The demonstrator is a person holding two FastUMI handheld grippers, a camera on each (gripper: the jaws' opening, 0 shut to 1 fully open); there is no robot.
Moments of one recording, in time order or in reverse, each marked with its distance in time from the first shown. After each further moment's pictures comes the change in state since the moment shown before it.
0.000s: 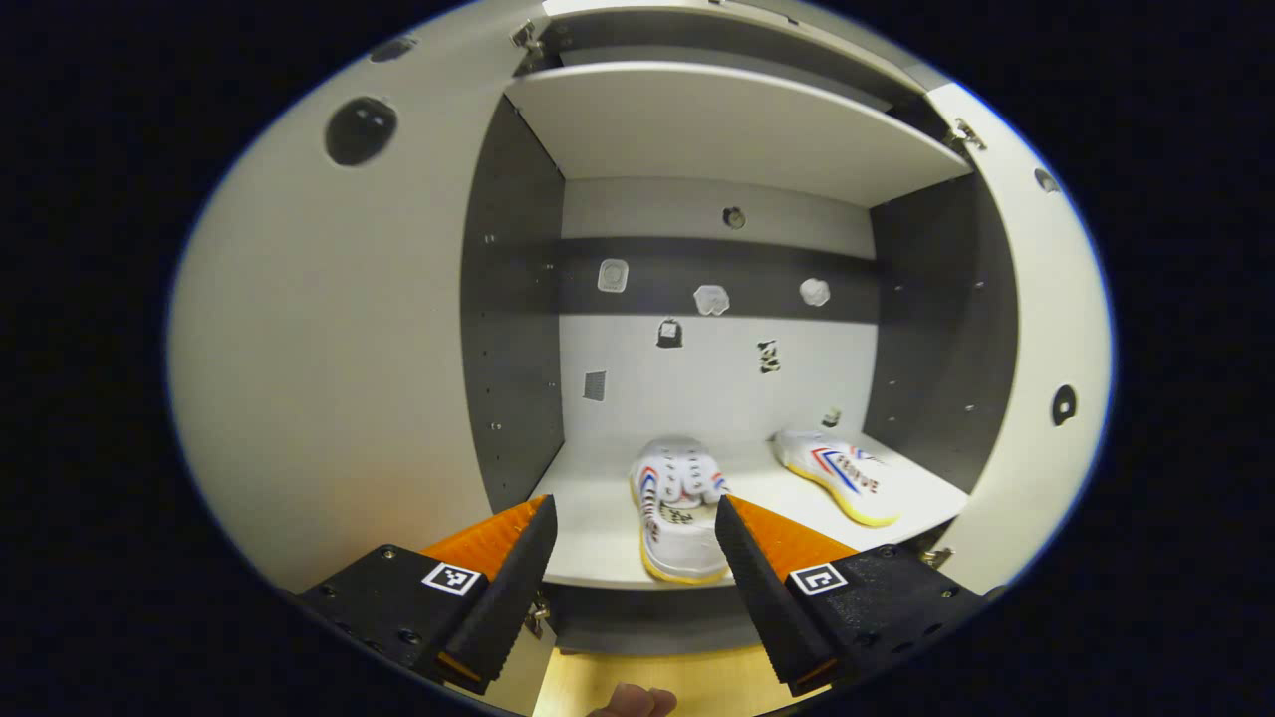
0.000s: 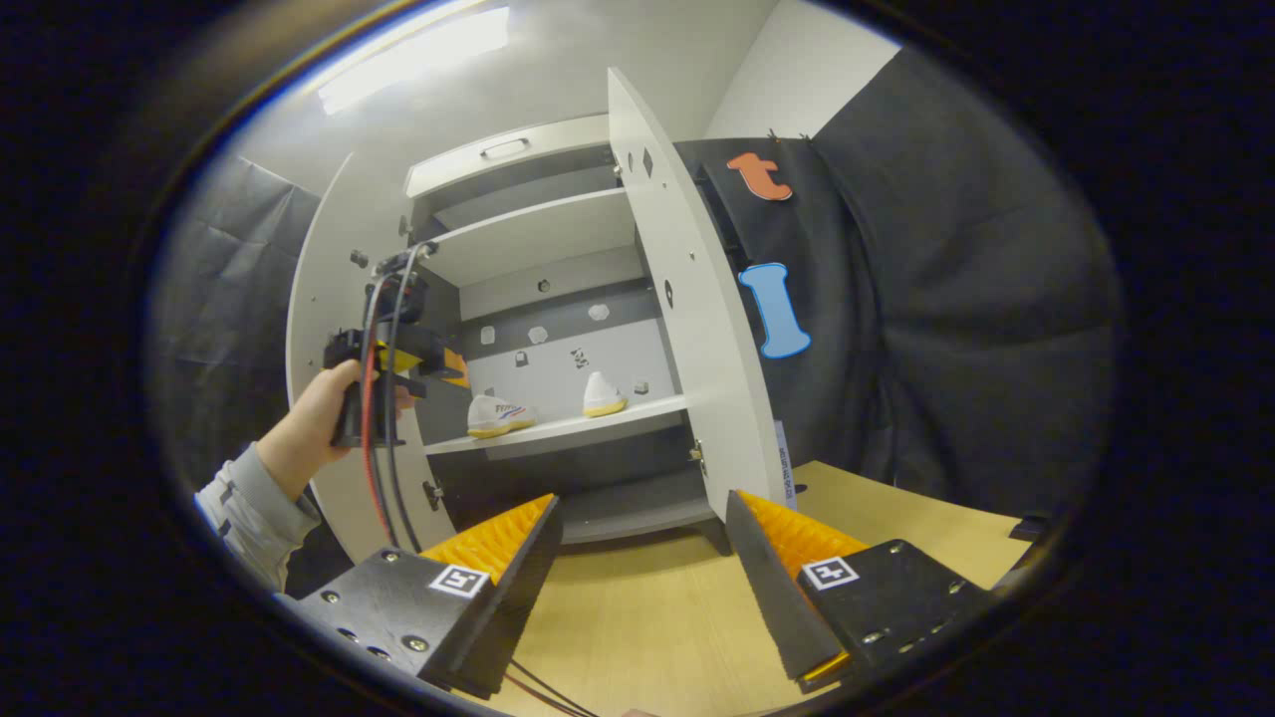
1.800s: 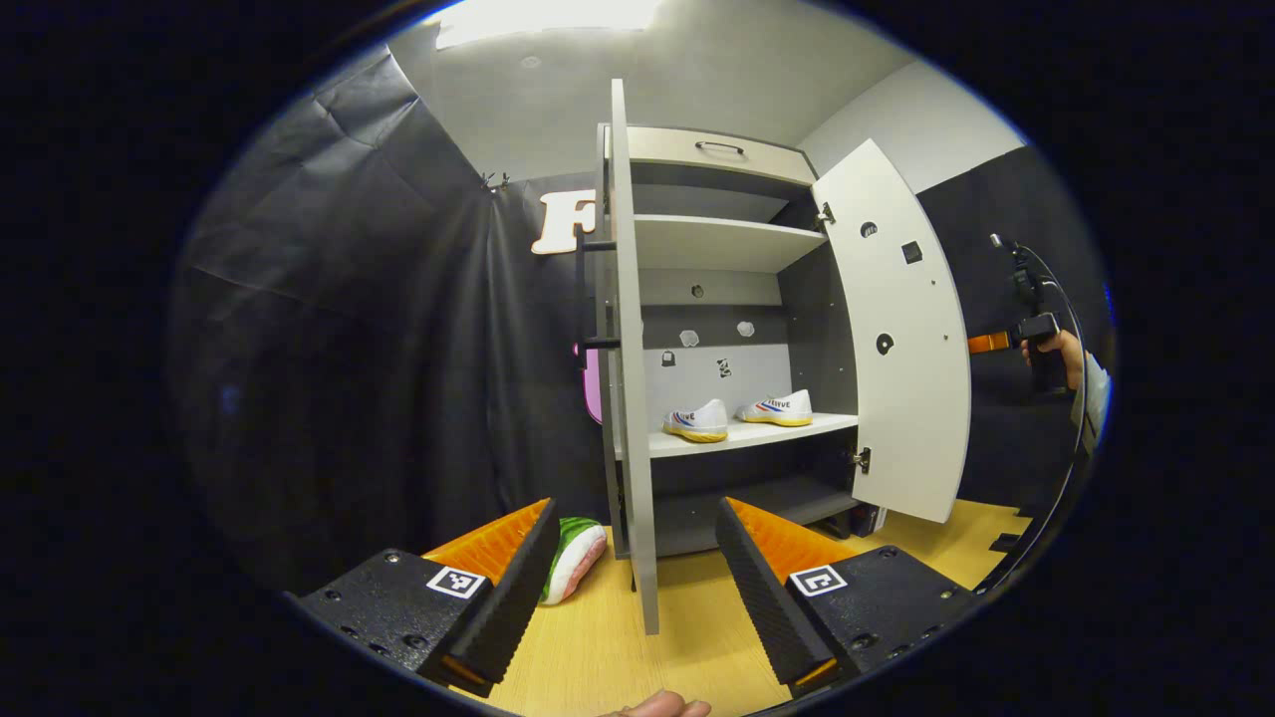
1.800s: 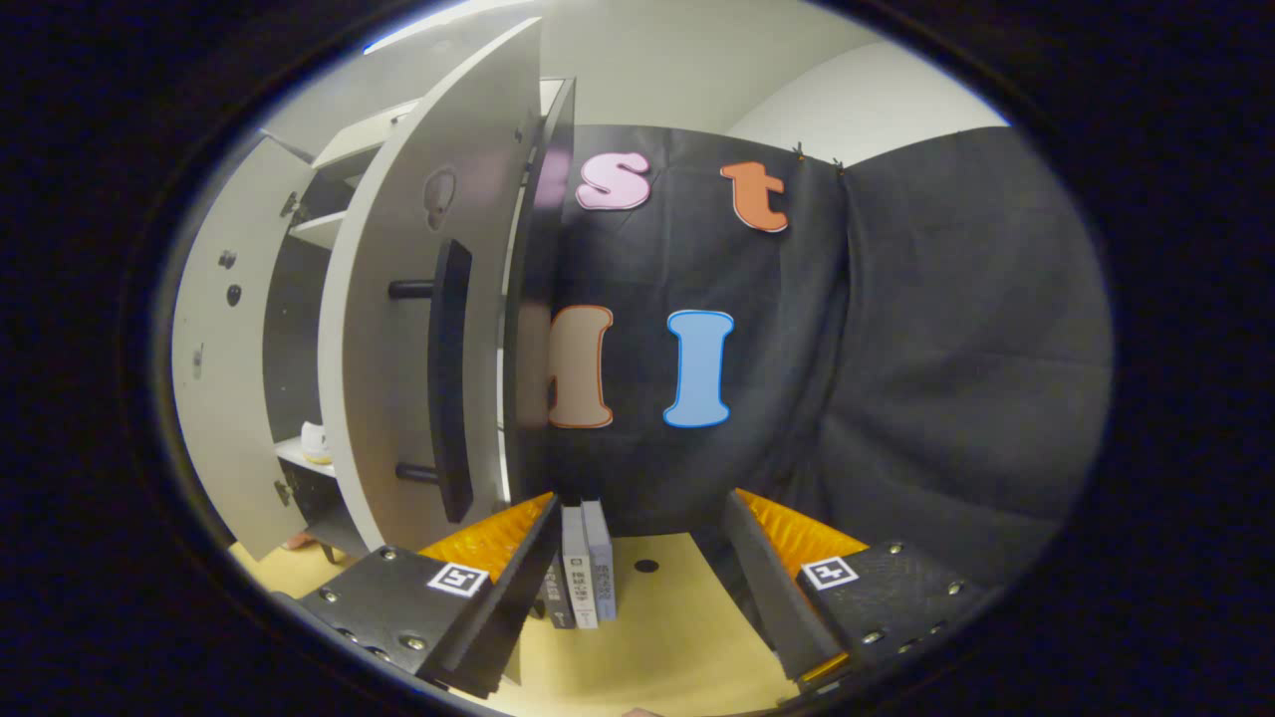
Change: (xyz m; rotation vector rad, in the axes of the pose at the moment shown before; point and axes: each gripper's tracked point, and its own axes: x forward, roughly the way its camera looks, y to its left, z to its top) left arm -0.261 0.121 -0.102 0.083 -0.208 -0.058; right arm 0.155 -0.159 0.208 -0.264 0.084 -0.104
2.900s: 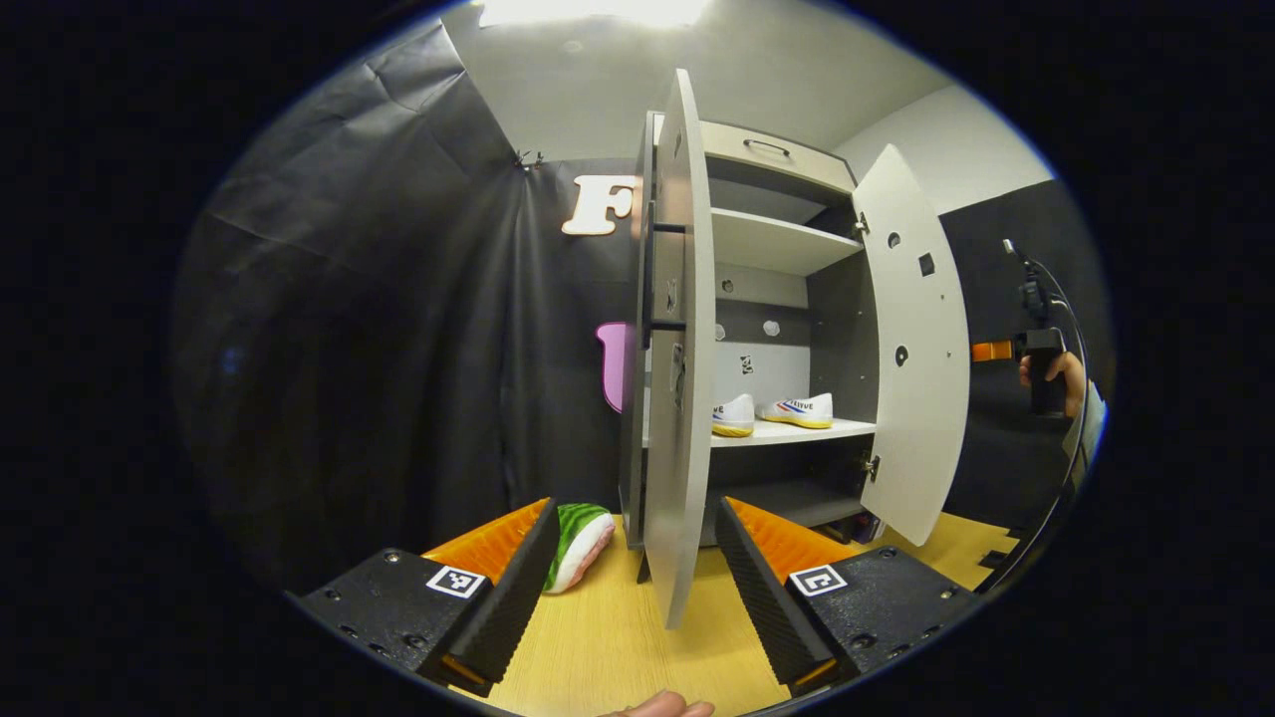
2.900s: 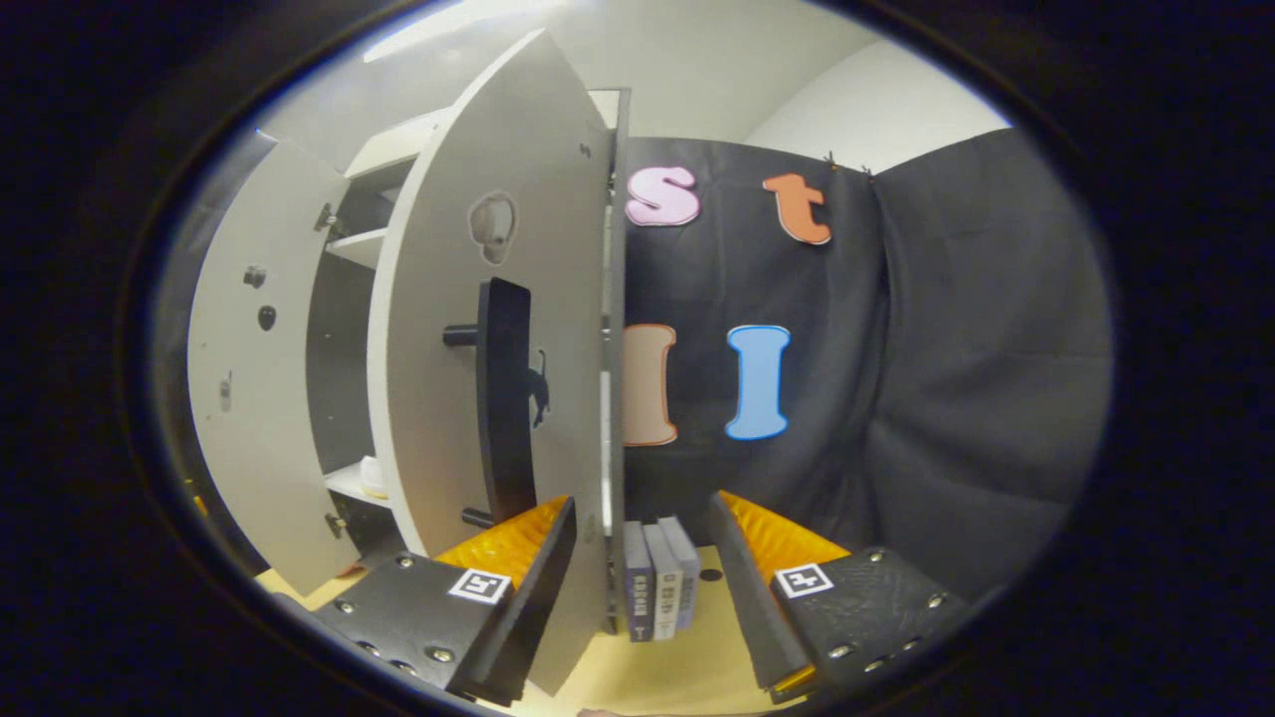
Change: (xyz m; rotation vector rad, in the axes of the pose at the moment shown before) left arm -0.002 0.028 -0.007 -0.098 0.008 0.003; right arm -0.012 0.117 0.012 0.009 -0.036 0.093
